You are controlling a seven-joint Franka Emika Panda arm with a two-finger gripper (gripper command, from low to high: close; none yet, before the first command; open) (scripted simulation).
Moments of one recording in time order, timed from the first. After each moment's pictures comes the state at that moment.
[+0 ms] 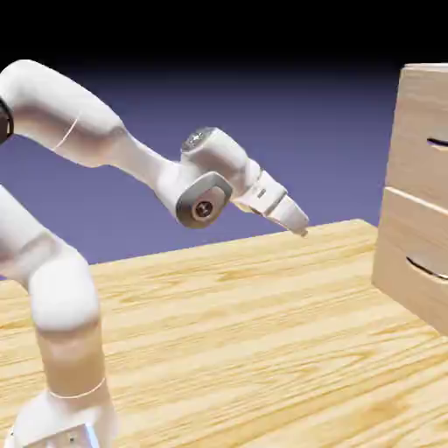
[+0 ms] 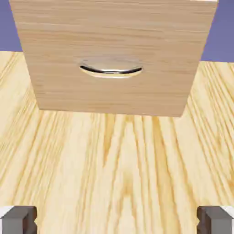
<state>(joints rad) 0.06 -0.59 -0.02 -2.78 -0.05 3.03 0.73</state>
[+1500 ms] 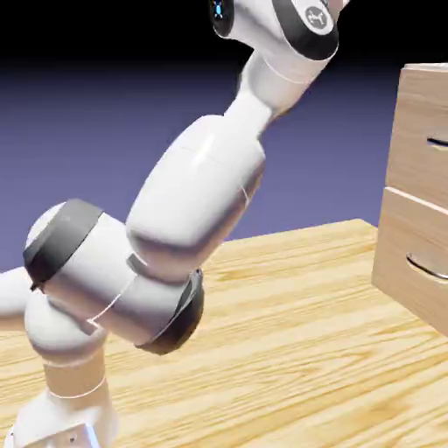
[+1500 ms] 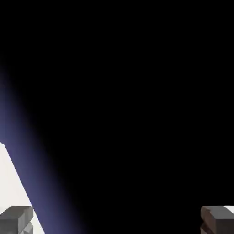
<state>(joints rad) 1.69 -1.28 -0.87 -1.74 -1.94 2.68 0.38</state>
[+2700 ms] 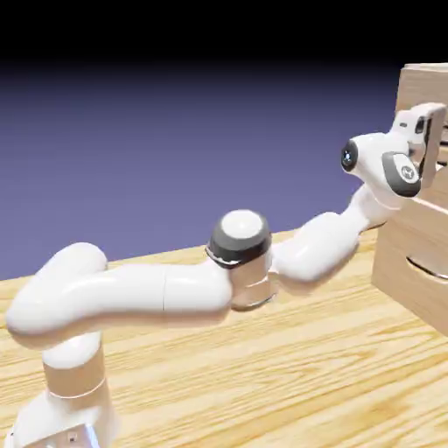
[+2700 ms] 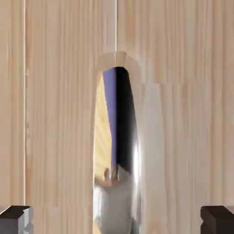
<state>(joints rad) 2.66 -1.56 -1.20 -0.85 -2.71 2.71 0.06</state>
